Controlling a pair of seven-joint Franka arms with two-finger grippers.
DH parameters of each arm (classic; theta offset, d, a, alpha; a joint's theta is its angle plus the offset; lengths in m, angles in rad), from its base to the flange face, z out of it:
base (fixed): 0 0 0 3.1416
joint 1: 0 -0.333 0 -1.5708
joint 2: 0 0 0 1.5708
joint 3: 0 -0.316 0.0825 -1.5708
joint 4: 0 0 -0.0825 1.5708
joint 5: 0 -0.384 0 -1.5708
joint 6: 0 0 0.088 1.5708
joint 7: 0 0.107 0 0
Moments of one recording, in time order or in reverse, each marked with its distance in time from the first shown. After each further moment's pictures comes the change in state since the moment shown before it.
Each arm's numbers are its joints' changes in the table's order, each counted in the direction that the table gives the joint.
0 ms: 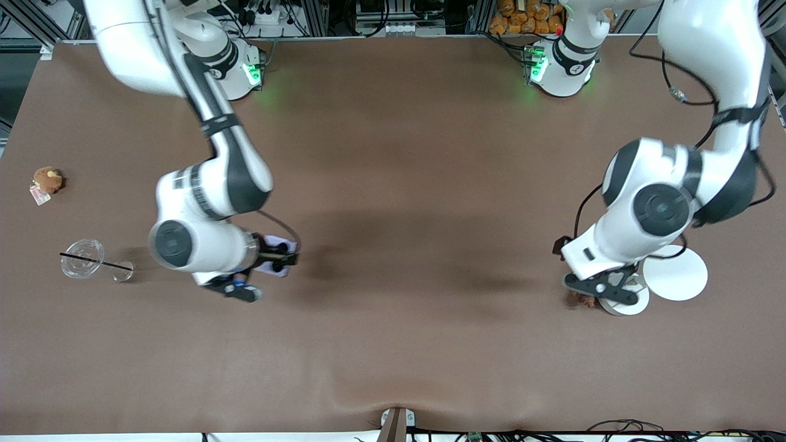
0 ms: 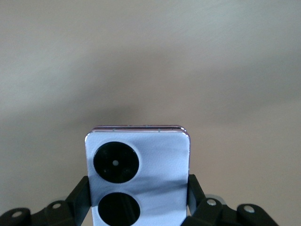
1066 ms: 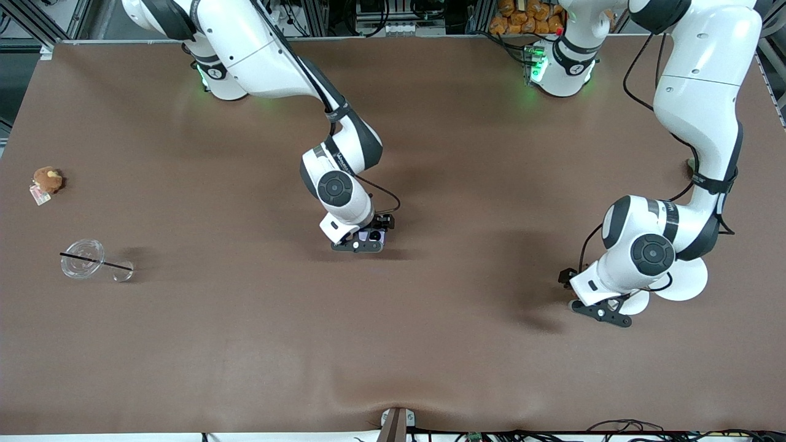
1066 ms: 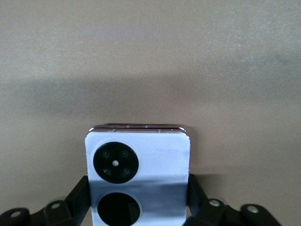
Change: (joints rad) left arm -0.093 -0.280 -0.047 -0.085 -0.086 0.421 0.069; right arm -0.383 -0.152 -0.059 -0.190 -0.012 0.522 0.101
